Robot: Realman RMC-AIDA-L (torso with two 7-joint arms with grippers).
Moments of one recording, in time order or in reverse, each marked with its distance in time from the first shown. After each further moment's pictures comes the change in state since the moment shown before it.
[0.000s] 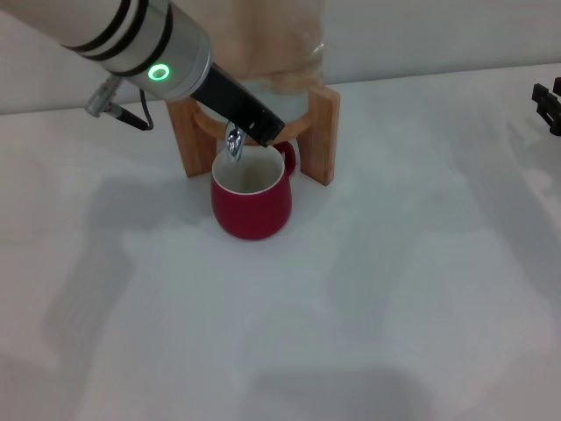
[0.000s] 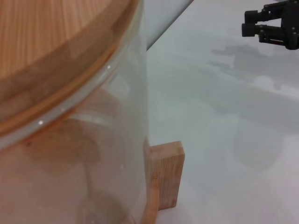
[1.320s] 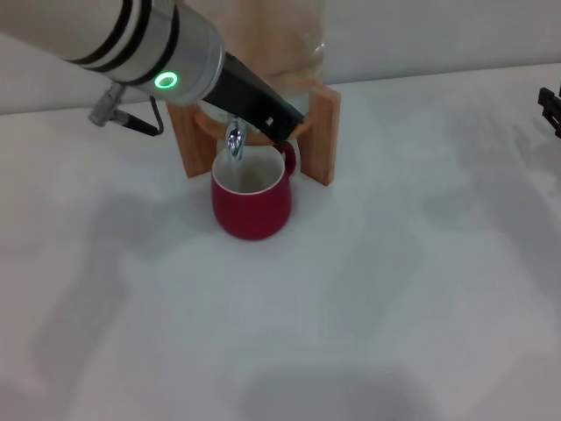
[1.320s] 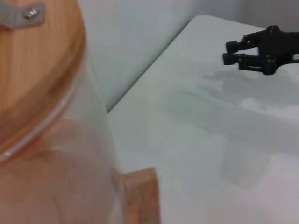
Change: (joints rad) left arm 0.109 -0.001 0.104 0.251 -0.006 -0.007 -0.091; right arm -0.002 -0.006 0.000 0.009 0.004 -0.015 0.000
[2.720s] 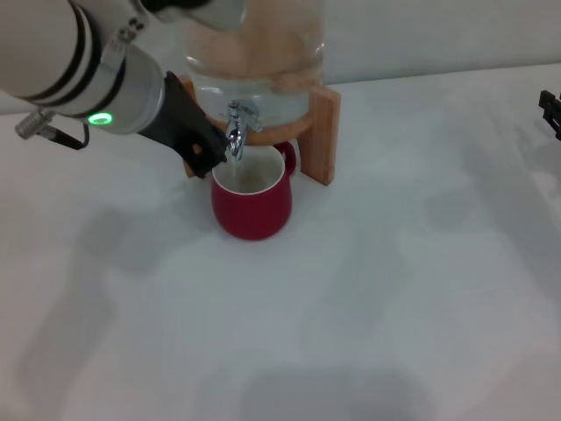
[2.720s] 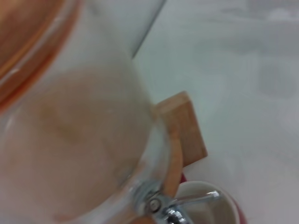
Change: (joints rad) left arm 0.097 0.002 0.052 0.099 0.164 -0.074 0.233; right arm -0.002 0.003 0.000 0.001 0.003 -0.008 0.002
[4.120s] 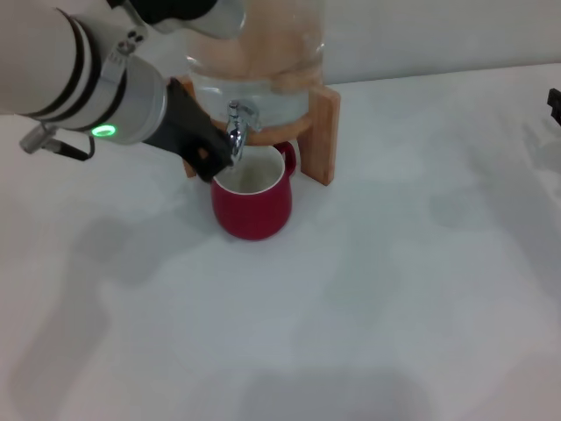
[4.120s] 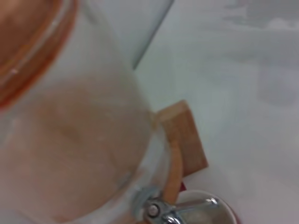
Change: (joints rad) left arm 0.043 -0.001 0.012 0.036 0.002 0.038 -0.063; right arm 0.000 -0.002 0.014 -0.001 0.002 -0.018 0.004
